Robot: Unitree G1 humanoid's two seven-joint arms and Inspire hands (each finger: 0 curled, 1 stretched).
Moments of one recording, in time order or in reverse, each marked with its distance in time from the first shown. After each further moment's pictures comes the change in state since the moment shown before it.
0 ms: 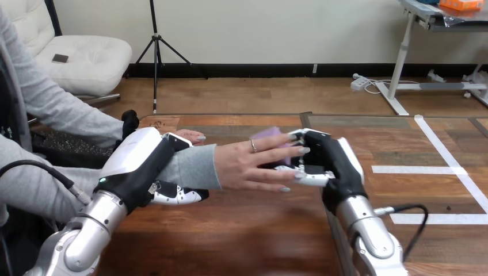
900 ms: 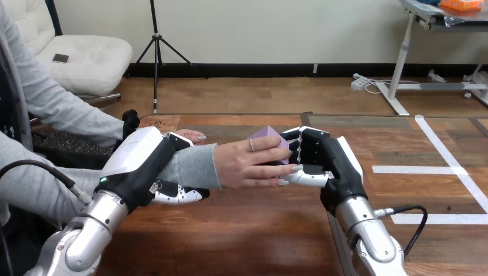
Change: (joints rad) left arm -0.003 -0.002 -0.003 0.003 0.000 0.000 0.008; right arm 0.056 0.022 0.003 -0.114 0.009 0.028 0.037
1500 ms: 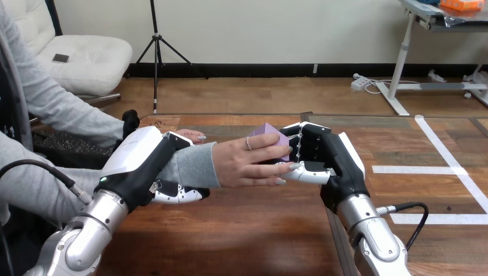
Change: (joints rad) left arm -0.002 -0.001 0.000 0.000 0.000 0.000 0.000; right arm 0.033 0.004 0.004 -0.106 0.025 0.056 0.030
